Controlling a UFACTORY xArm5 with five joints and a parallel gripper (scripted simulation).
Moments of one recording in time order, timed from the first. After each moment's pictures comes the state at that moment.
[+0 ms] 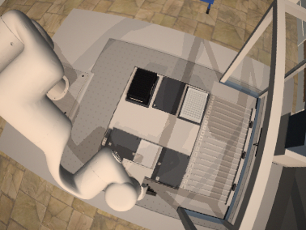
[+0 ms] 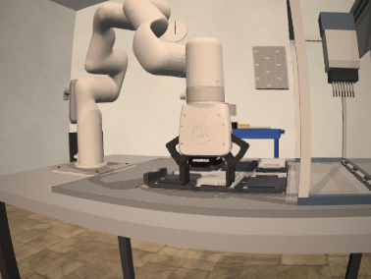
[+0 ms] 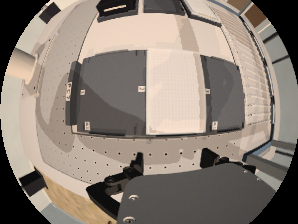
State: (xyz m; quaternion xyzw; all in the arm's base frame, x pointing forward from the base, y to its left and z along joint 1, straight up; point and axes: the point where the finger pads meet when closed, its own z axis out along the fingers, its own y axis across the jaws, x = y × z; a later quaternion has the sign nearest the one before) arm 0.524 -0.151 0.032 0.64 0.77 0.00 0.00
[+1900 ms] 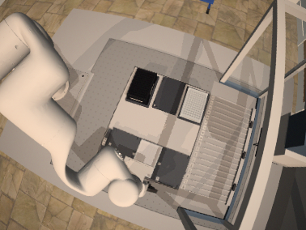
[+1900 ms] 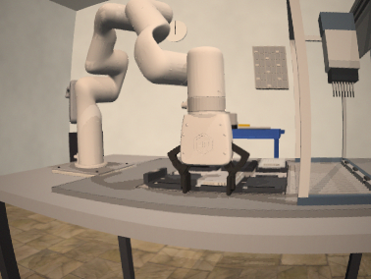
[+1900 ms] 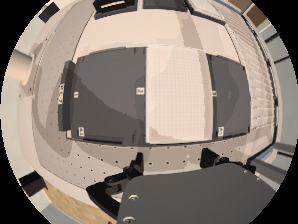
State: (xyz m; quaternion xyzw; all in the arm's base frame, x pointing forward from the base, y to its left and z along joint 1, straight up) arm 0.523 -0.144 0.013 0.64 0.77 0.00 0.00
